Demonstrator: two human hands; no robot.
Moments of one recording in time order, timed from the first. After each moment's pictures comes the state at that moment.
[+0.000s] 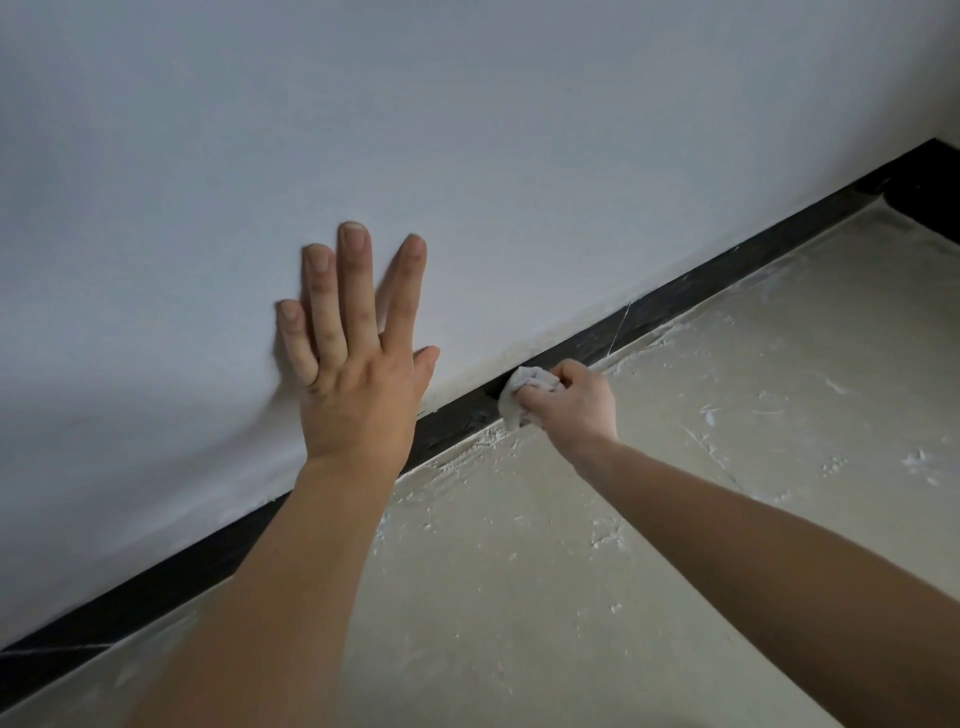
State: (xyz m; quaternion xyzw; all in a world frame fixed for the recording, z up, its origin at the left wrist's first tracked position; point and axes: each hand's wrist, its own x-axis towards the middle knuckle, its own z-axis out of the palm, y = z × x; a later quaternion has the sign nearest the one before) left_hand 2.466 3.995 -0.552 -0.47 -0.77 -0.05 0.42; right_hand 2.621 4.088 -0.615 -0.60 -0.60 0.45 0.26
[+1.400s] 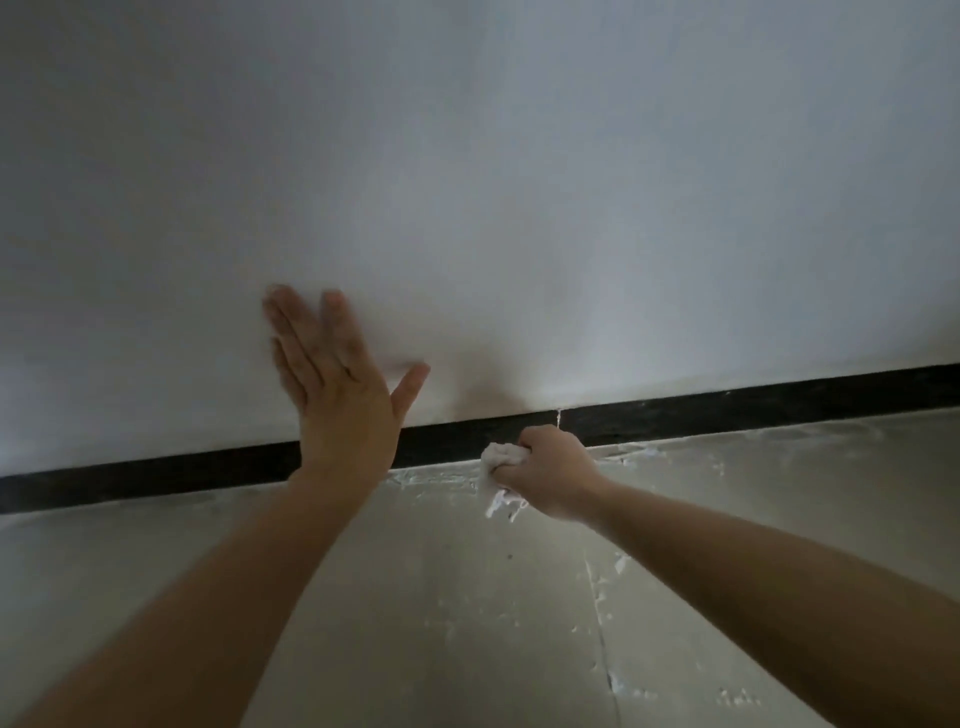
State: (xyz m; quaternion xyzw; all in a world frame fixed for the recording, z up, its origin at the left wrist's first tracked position) left_hand 2.569 4.080 -0.543 -0.30 -0.90 -0.10 0.29; right_hand 2.705 4.214 -0.583 -0.30 -0.85 0.43 -0.06
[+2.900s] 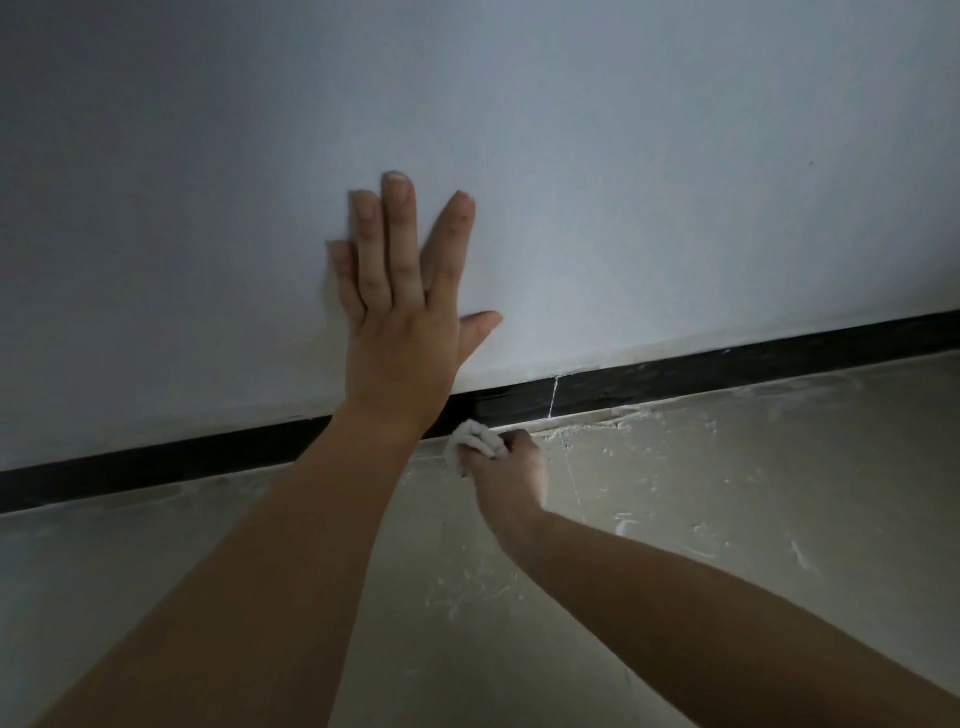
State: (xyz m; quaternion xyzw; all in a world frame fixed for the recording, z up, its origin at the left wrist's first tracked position) left_hand 2.569 4.135 -0.536 -0.43 -0.80 -0.09 0.41; right_hand 2.683 4.150 -0.629 -0.53 -0.58 0.62 0.11
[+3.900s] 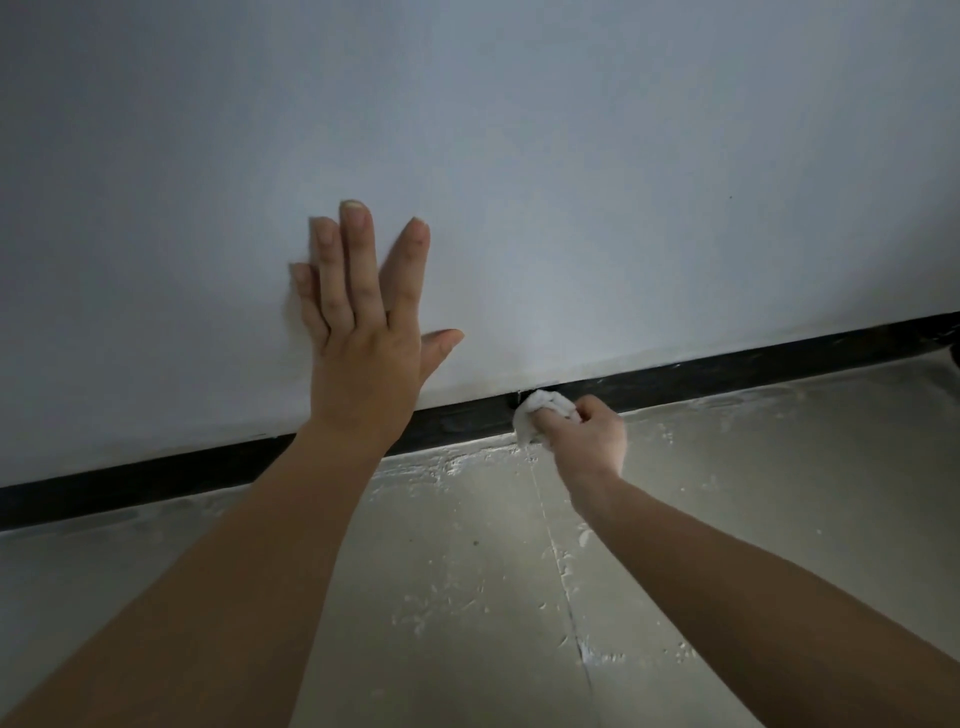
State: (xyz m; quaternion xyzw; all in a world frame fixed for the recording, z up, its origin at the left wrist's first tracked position) left_hand 2.573 4.133 -0.533 -0.41 -0.80 -0.07 0.43; right_hand 2.728 4.236 -0.610 -0.57 -0.58 0.54 0.23
